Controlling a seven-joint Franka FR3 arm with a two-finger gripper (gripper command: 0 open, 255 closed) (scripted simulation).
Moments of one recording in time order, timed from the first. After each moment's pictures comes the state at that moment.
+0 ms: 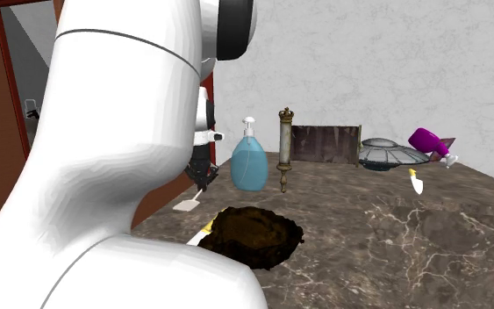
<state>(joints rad) 0.16 0.35 0.33 -1.86 -0.17 2.25 0.47</state>
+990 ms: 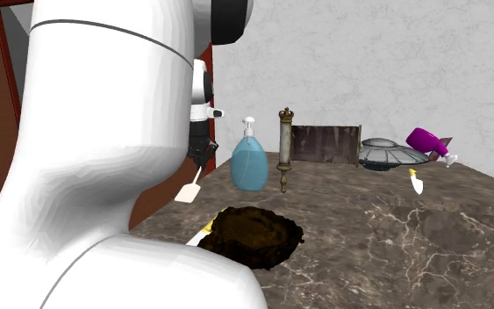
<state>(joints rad) 0.15 0.27 0.35 -1.77 -0.13 2.08 0.44</state>
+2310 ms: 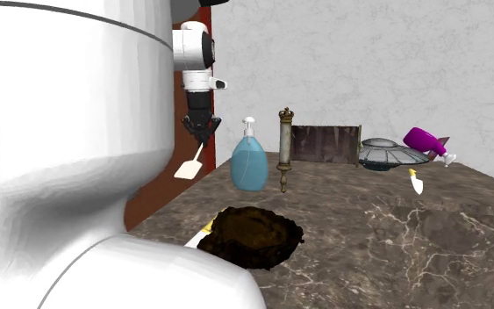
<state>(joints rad) 0.11 0.09 0.35 -1.76 -0.06 1.91 0.37</state>
